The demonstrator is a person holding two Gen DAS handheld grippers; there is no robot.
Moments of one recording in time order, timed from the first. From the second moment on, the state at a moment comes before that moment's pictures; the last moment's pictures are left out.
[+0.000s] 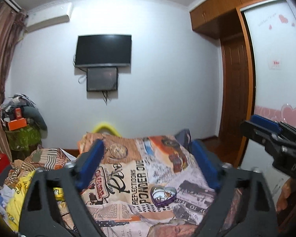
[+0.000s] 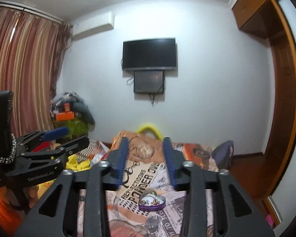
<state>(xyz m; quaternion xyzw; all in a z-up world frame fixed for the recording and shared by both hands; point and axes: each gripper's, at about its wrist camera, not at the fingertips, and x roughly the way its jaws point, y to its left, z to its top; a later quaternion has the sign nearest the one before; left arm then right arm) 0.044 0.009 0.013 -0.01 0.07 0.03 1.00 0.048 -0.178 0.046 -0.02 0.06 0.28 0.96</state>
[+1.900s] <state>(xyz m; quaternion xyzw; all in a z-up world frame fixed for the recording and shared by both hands) 0.019 -0.002 0.005 0.00 0.06 0.05 1.00 0.026 -0.190 0.037 0.00 0.05 0.23 0.97</state>
